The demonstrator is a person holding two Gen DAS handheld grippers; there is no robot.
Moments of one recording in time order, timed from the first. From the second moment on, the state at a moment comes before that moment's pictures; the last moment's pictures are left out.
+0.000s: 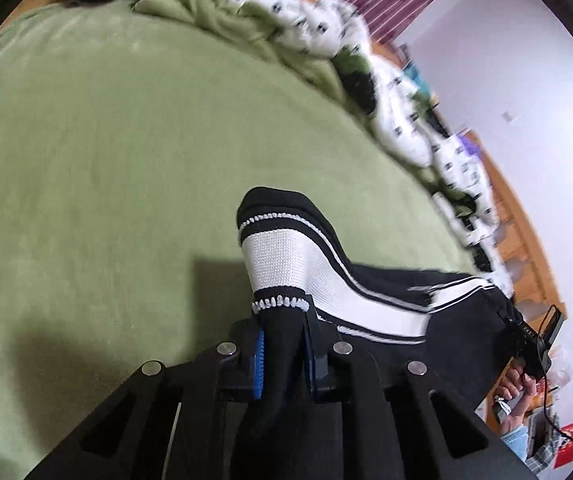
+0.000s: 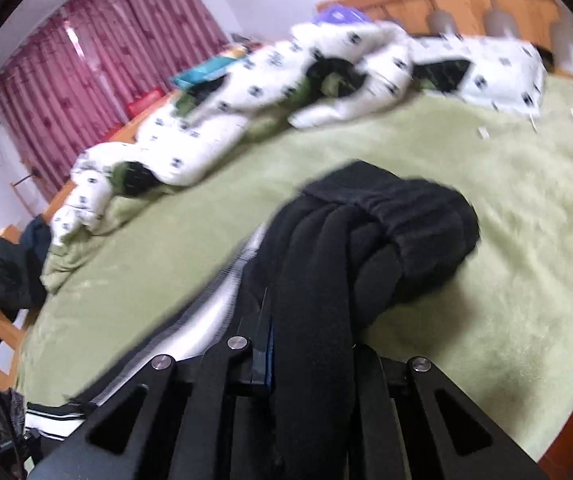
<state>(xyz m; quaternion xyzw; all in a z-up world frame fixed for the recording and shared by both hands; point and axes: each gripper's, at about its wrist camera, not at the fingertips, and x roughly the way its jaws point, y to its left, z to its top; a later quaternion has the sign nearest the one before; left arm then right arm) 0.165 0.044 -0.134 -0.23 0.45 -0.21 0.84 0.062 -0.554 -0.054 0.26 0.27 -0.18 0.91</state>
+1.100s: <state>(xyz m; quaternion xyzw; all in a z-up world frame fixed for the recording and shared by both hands) 0.182 0.164 -0.111 -0.06 0.42 0.03 0.90 0.148 -0.414 -0.124 0.12 0.45 -0.08 0.88</state>
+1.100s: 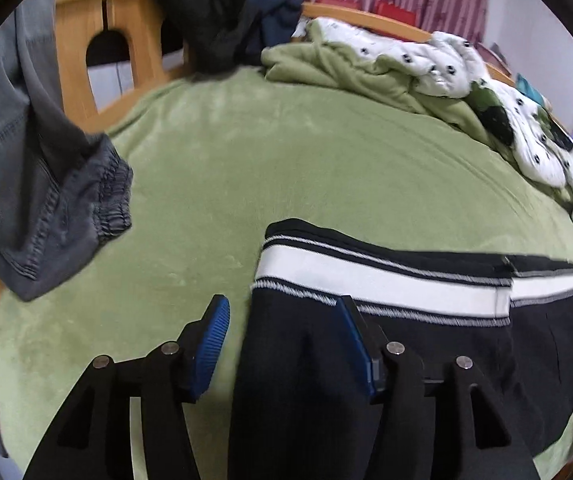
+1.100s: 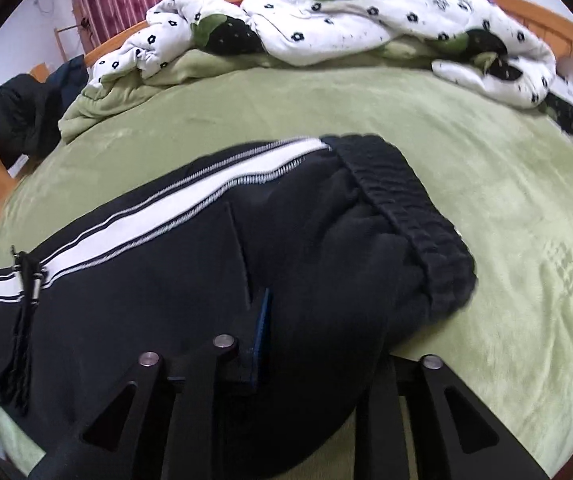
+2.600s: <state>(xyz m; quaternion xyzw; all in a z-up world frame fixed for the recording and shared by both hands) 0.129 0.125 -0.098 -0.07 0.42 -0.07 0.90 0.133 -0.476 -0.107 0.11 0.37 -0.19 0.90</state>
